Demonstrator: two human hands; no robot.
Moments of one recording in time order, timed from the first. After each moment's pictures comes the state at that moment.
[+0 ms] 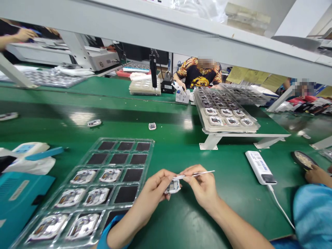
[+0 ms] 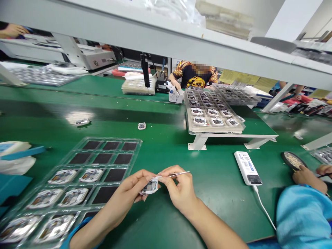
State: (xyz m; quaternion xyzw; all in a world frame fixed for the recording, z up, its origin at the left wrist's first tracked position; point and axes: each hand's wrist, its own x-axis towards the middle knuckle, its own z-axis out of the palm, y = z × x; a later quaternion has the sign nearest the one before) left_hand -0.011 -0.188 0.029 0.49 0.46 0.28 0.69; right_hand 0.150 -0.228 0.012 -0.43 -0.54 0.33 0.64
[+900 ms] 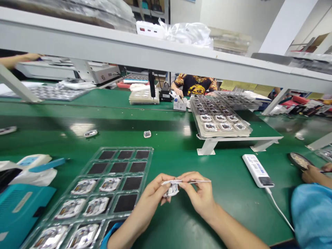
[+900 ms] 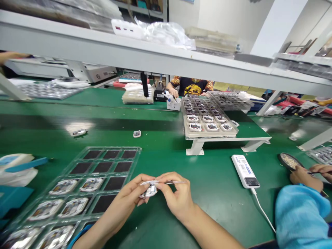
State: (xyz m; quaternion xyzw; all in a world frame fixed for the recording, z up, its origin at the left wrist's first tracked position) left_hand -0.014 -0.185 0.025 0.49 0.41 0.31 0.70; right_hand 0.145 -0.230 0.017 -0.44 -0.57 0.25 0.65
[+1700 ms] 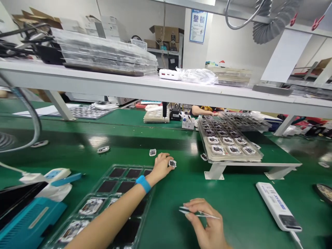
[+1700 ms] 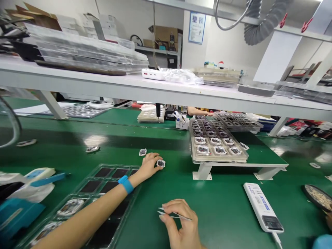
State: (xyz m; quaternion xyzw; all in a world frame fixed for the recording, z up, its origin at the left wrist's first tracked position) left_hand 0.003 -0.008 0.001 0.82 0.48 0.24 0.21; right_hand 0.148 -0.227 0.014 -0.42 -0.63 0.13 0.64
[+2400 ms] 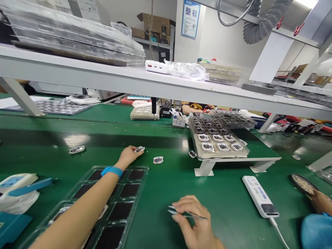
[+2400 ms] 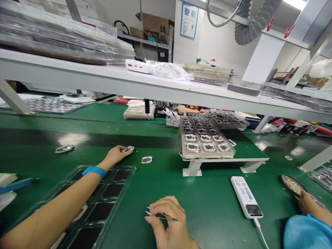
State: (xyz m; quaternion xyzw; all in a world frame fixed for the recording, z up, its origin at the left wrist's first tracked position) left_hand -0.052 0.055 0.026 0.60 0.70 0.25 0.30; right_hand 0.148 -0.226 0.016 -0.41 -0.65 0.12 0.63
